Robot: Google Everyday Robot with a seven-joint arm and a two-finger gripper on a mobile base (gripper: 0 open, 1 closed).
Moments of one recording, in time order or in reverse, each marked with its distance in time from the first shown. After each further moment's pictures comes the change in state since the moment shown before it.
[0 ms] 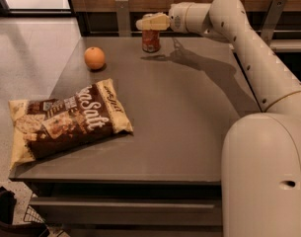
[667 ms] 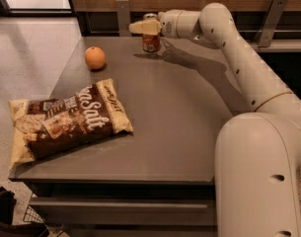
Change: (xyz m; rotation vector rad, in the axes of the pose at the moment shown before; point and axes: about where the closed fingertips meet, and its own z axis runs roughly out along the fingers) arm 0.018 0.018 0.032 -0.050 -0.012 0.051
